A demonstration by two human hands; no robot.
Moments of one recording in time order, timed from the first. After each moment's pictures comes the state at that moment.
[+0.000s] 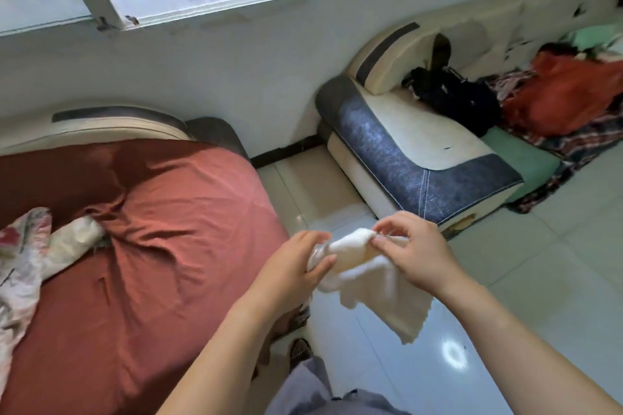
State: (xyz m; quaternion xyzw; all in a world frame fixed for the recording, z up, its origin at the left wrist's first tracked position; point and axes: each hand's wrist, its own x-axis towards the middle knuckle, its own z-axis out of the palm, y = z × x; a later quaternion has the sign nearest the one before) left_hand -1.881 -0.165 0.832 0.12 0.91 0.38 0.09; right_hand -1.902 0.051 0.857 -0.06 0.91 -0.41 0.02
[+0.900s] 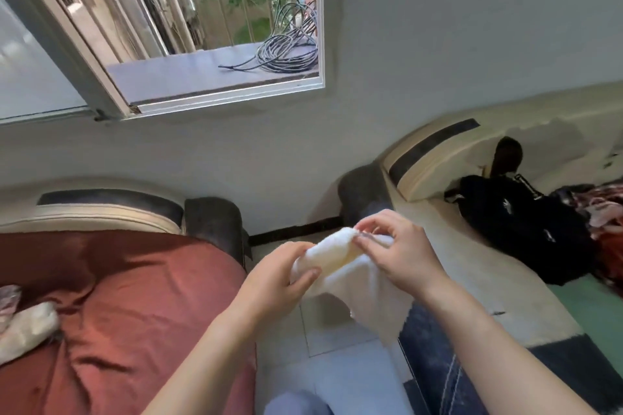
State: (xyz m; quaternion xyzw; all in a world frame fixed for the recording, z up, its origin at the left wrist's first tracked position) left_hand -2.276 -0.095 0.873 0.02 0.93 0.36 -0.01; right_hand -2.353 0.108 0.901 -0.21 0.86 -0.46 0.00
